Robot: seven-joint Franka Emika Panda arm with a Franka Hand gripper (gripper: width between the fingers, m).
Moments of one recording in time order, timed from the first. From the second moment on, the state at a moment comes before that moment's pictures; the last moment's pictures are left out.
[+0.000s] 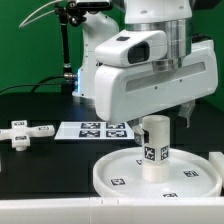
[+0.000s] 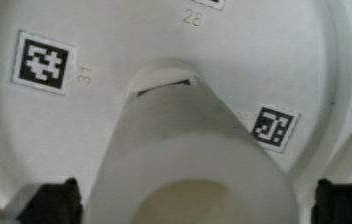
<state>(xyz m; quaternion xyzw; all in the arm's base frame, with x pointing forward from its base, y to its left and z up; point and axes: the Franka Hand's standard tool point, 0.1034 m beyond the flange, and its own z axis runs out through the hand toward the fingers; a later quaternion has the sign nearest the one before) 0.581 0.050 0.077 -0.96 -0.28 0.00 0.06</state>
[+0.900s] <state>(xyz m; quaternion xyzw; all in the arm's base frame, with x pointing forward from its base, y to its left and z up) 0.584 0.057 0.076 -0.78 -0.63 -0.01 0.01</state>
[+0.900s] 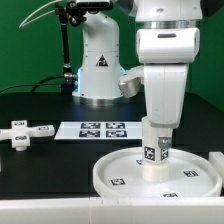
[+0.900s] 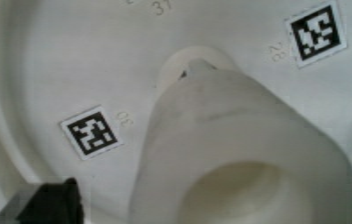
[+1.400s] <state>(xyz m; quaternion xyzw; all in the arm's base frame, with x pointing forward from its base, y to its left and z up) 0.584 0.051 0.075 -0.68 -0.74 0.00 0.00</state>
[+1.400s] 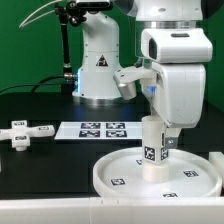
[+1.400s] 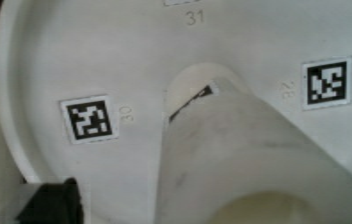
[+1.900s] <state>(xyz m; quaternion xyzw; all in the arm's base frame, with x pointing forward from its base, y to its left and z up) 0.583 0.044 0.072 -0.61 -0.80 0.00 0.00</state>
